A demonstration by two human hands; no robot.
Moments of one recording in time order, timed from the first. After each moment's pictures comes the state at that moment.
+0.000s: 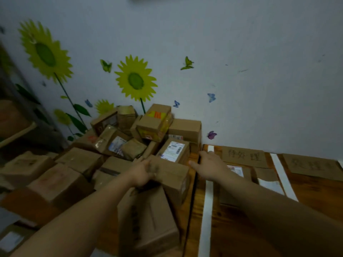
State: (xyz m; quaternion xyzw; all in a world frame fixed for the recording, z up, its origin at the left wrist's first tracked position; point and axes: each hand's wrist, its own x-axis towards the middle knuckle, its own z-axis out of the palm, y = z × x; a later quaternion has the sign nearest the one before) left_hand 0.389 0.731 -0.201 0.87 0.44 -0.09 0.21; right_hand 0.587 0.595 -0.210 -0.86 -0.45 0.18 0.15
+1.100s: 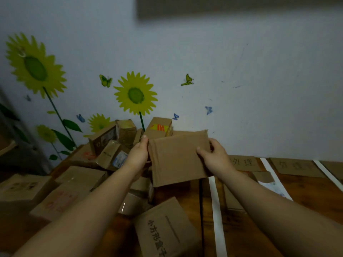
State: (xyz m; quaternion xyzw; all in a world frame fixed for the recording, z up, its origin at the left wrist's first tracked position) left_hand 0.363 0.764 -0.127 0.63 0.43 0.26 0.59; right_hand 0.518 0.613 -0.149 -0.75 -0.28 0.17 0.57
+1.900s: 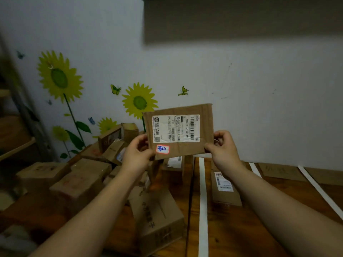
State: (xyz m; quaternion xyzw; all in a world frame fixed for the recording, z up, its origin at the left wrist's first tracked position) left_hand 0.303 0.645 -0.097 0.64 0.30 0.42 0.56; right_hand 0.474 0.499 -0.087 -0.62 -0.32 0.16 0.70
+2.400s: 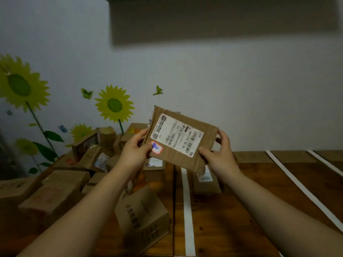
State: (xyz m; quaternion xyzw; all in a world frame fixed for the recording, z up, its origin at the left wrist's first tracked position) left_hand 0.335 0.619 -0.084 0.69 0.22 0.34 0.60; right_hand 0.478 0.436 -0.108 -0.68 -0.27 0.12 0.68
